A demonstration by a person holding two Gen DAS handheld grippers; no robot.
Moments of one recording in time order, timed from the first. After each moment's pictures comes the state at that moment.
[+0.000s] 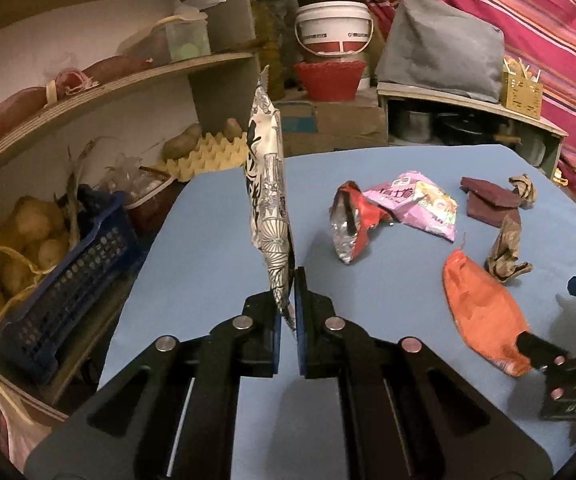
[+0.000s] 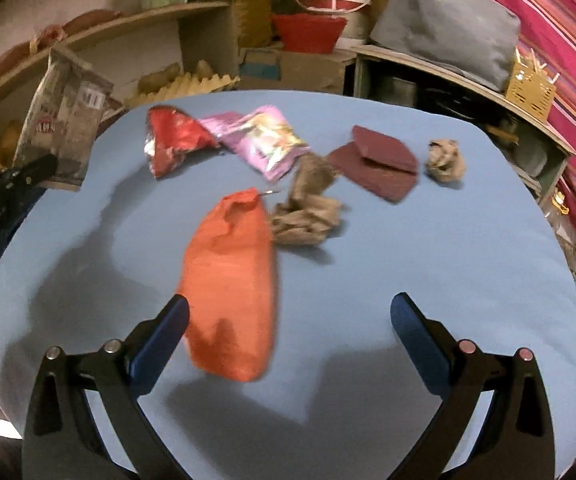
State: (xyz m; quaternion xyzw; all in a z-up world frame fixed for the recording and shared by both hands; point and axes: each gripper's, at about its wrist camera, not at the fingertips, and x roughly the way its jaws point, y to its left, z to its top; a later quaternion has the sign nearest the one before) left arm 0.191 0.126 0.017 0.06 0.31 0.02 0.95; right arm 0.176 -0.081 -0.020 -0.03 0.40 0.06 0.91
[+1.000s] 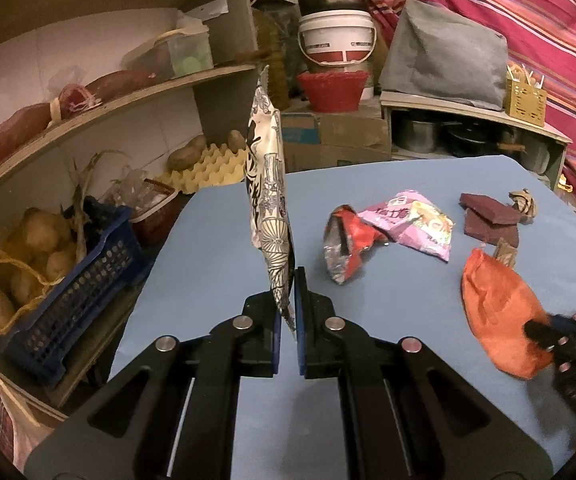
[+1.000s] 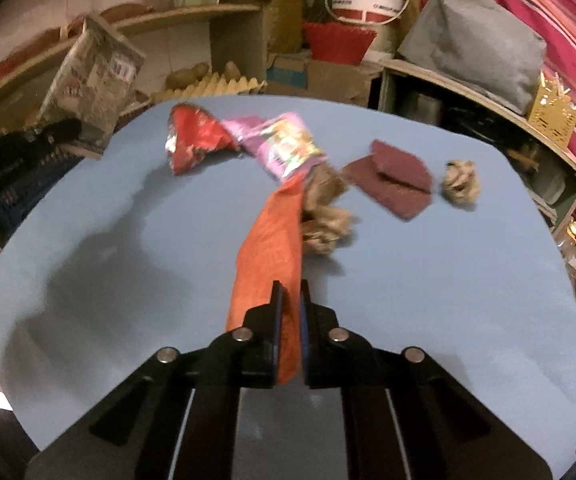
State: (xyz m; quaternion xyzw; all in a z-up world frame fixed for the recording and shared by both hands) left arm 0.195 0.105 0.035 0.07 0.30 0.03 0.95; right arm 0.173 -0.101 -0.010 -0.05 0.38 0.11 0.92
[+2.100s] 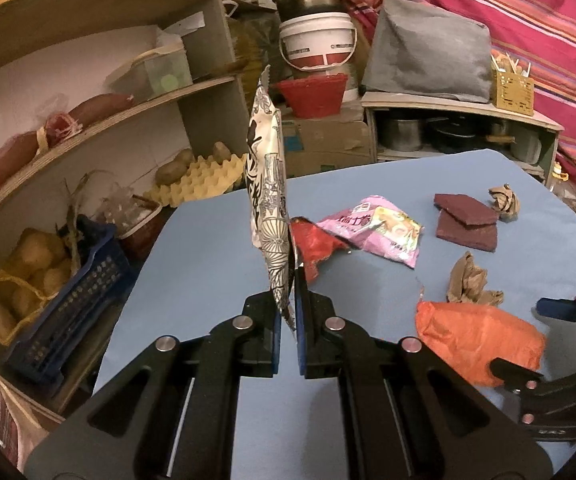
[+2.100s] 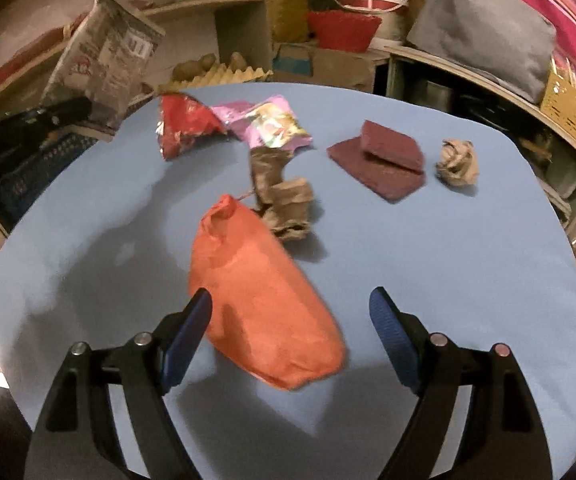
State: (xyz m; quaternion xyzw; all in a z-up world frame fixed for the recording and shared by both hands) left arm 0.190 0.067 0.040 0.09 0.29 0.02 0.95; right arm 0.185 -0.119 -0.030 -0.05 0.40 0.14 0.90
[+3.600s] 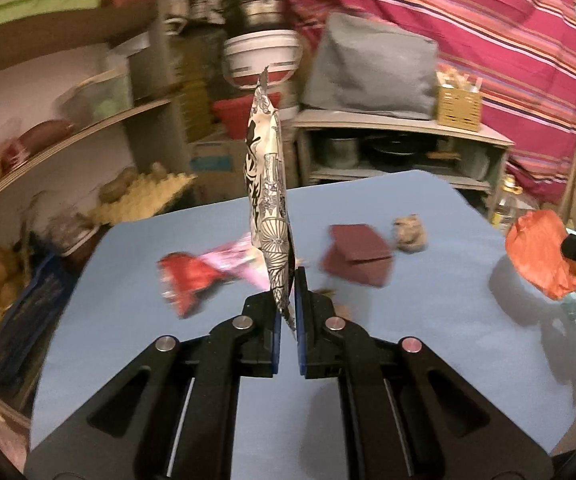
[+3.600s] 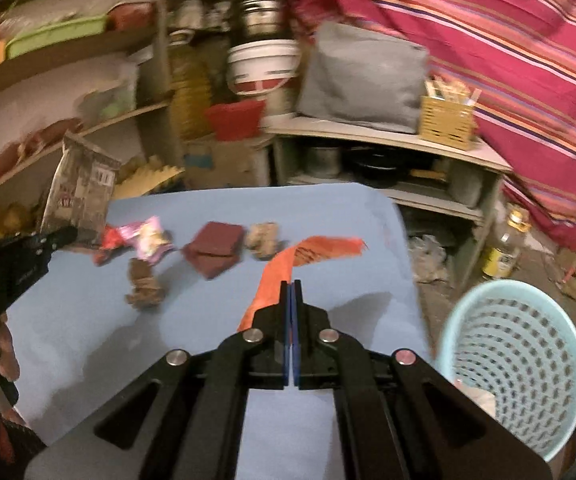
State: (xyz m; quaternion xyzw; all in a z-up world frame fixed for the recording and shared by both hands) left arm 0.178 -0.052 0.065 0.07 0.28 -0.07 0.96; right arm 0.133 -0.305 0.061 0.03 0.28 0.03 0.96
